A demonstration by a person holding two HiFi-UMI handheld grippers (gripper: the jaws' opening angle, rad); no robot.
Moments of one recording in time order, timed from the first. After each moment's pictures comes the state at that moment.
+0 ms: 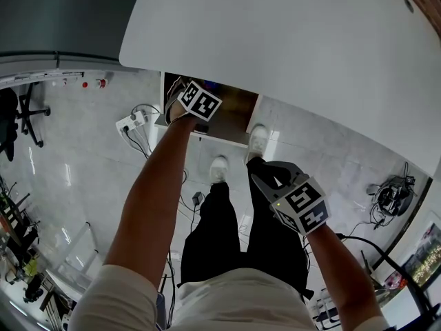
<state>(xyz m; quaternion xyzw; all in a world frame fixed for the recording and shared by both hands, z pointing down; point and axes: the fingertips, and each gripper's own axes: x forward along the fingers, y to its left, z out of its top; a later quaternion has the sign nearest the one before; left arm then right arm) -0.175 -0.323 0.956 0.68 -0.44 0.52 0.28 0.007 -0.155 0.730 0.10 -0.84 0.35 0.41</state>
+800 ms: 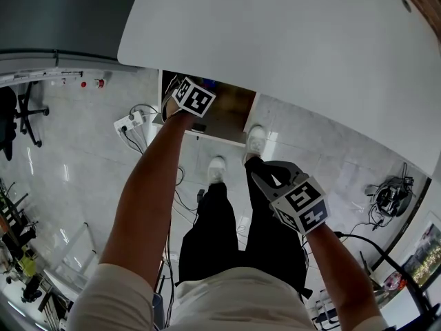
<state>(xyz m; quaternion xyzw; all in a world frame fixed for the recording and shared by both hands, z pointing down) -0.172 -0.327 0.948 0.69 -0.44 0.49 0.30 0.016 -0.154 0.734 0.11 -0.84 0.35 0.41</state>
